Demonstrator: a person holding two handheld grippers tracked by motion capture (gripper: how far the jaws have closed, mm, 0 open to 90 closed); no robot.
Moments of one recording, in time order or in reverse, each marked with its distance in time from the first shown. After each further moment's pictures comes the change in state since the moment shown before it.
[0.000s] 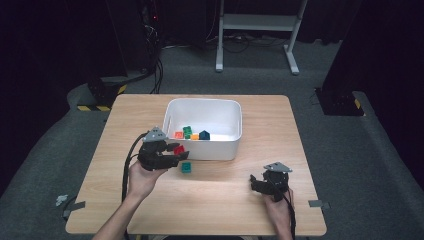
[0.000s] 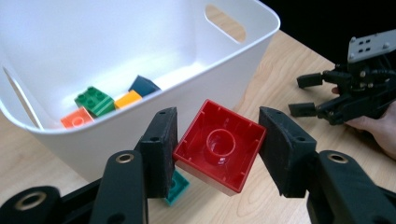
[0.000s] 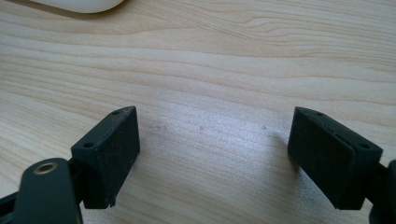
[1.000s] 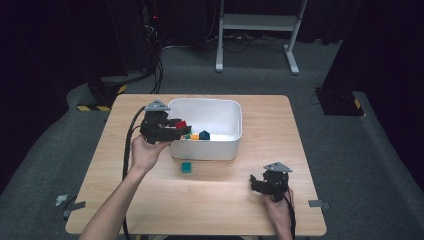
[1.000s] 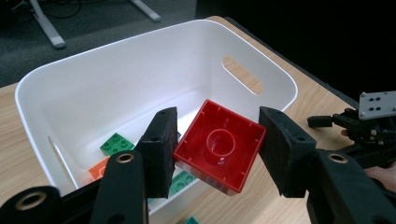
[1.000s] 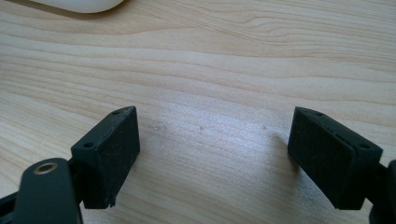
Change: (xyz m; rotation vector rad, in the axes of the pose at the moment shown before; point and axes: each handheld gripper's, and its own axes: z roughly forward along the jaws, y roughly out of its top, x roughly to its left) left arm 0.024 0.061 0.007 -0.021 0.017 -0.026; right arm 0.000 0.000 0.000 0.000 0.000 0.000
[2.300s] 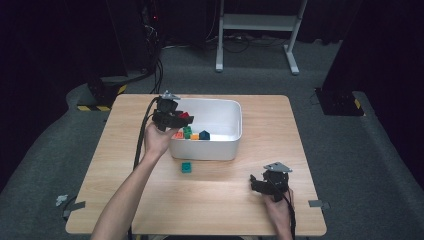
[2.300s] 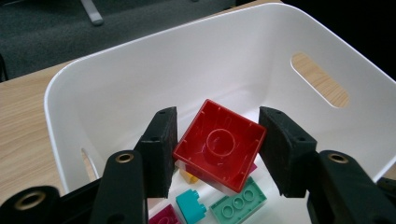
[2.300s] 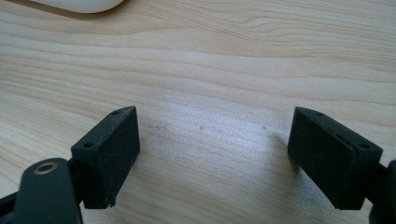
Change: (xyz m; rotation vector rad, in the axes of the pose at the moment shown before) left arm 0.033 0.012 0.058 0.087 0.146 -0.046; right arm 0.000 0.000 0.000 0.000 0.000 -0.001
